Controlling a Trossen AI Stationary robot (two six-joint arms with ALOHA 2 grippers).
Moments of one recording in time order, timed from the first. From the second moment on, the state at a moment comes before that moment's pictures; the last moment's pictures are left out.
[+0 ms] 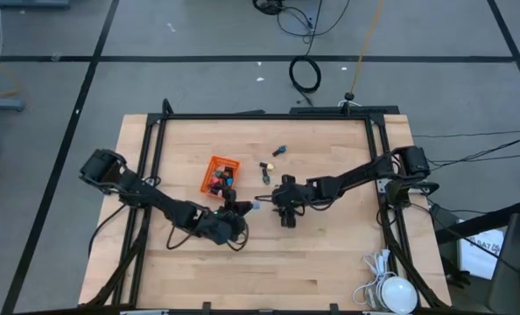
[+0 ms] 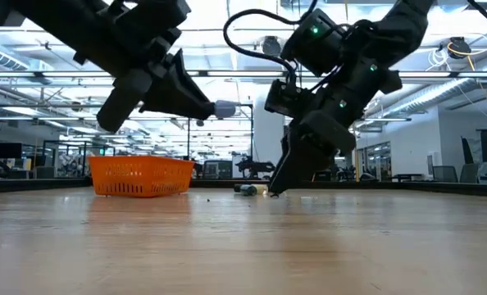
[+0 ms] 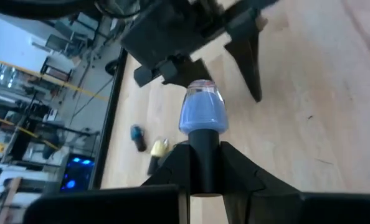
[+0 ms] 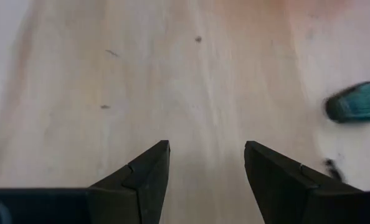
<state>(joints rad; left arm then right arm) -0.43 1.65 0.82 0.14 -0.82 0.34 0.07 1.81 0.87 0.11 0.07 0.07</state>
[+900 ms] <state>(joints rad) -0.42 1.66 0.86 0.14 -0.91 0.33 0.04 1.72 0.62 0.96 -0.11 0.38</state>
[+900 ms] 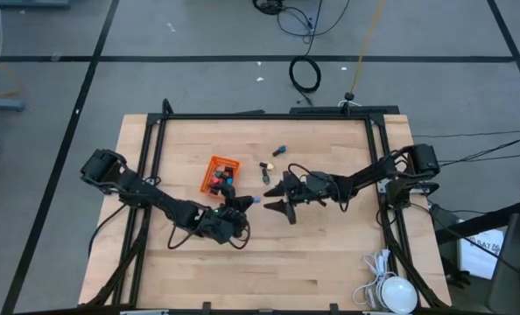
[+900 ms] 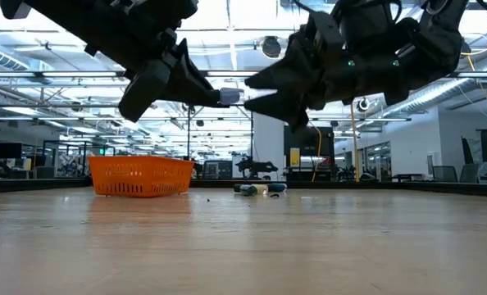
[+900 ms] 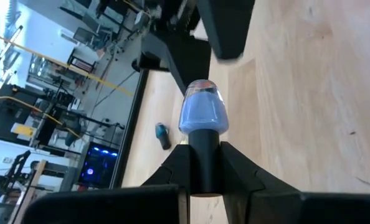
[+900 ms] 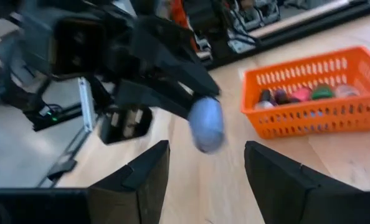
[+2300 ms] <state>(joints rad) -0.36 1.75 0.86 0.45 -0.85 0.52 0.06 1.72 0.62 0.98 -0.10 0.38</state>
